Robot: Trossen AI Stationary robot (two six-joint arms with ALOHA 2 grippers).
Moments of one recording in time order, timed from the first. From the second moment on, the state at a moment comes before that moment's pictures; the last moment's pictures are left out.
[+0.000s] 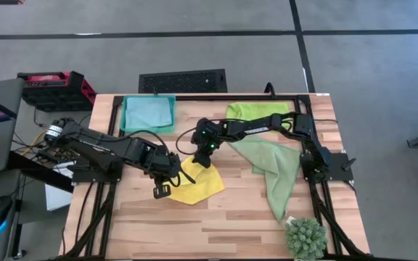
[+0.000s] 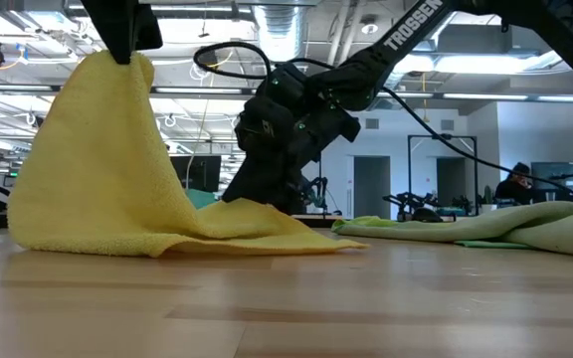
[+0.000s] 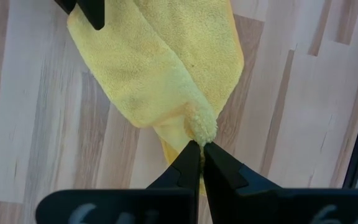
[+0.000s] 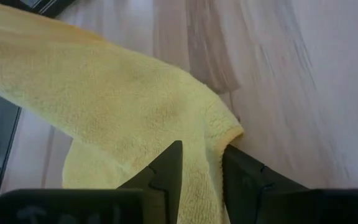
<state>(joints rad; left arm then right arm) -0.26 1.44 1.30 -1.13 -0.01 -0.49 -0.20 2.17 1.41 -0.07 -0.56 0.21</state>
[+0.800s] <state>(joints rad) -0.28 1.44 1.30 -1.17 -0.01 -0.59 -0.21 2.16 1.41 -0.02 -0.52 0.20</state>
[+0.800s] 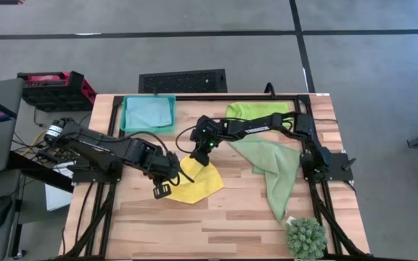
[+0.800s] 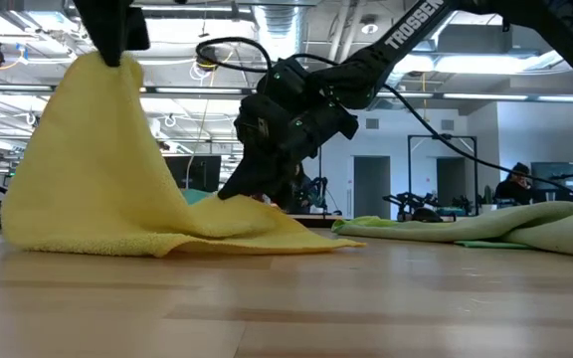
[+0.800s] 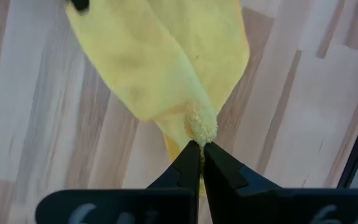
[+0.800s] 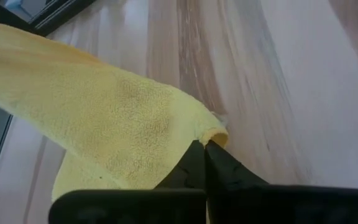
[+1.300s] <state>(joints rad) -0.39 1.44 1.28 -1.33 0.03 -0.94 -0.16 1.90 1.41 -0.30 -0.33 0.01</state>
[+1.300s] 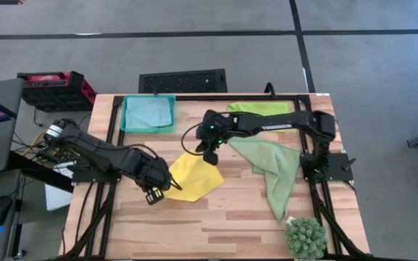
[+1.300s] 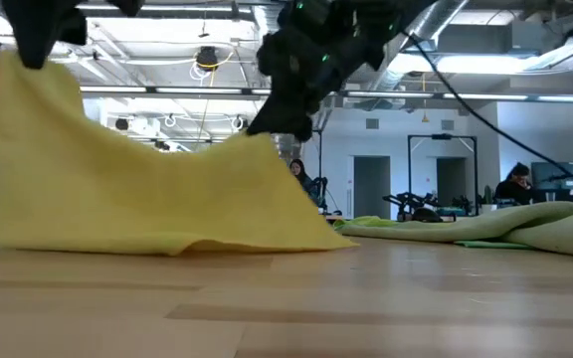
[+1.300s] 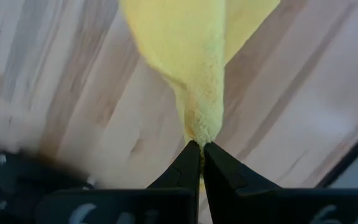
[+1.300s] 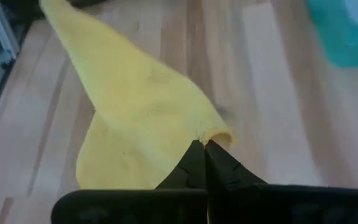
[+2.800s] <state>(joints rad) -0.17 1.39 1.13 -1.20 -0.29 -0.58 -0.03 1.56 1.17 -0.60 0.11 0.00</state>
